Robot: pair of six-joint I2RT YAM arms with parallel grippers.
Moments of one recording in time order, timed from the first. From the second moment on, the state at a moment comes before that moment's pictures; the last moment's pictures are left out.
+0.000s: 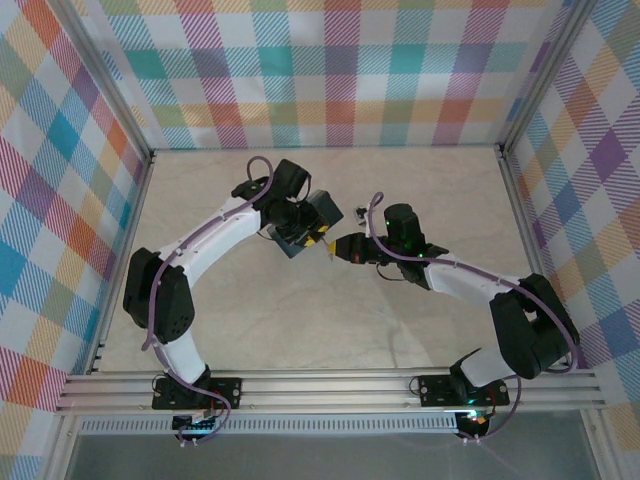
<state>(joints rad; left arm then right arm) -0.58 1.75 1.53 -0.84 0.30 -1.20 0.55 1.46 0.77 0.22 -0.68 0.72</state>
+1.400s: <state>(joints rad) -0.55 1.77 1.56 -0.92 0.35 -1.12 0.56 1.48 0.77 0.14 -0.70 0.67</state>
